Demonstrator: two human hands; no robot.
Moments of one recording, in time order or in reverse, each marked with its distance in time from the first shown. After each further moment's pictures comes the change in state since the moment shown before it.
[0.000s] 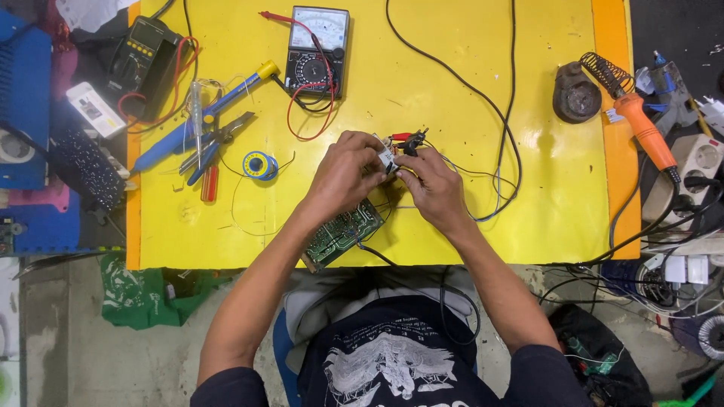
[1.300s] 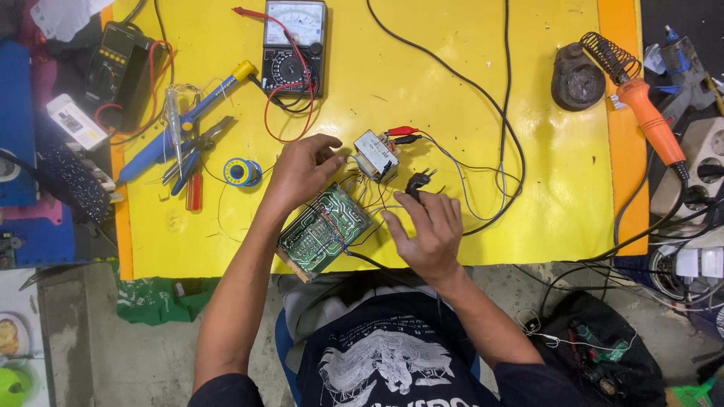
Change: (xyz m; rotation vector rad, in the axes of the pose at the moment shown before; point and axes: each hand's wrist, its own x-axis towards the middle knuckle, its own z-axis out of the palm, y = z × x) left_hand 0.000 -0.029 -0.019 -0.123 -0.023 -0.363; right_hand -0.043 -0.036 -0.013 -0.261 0.278 -0.137
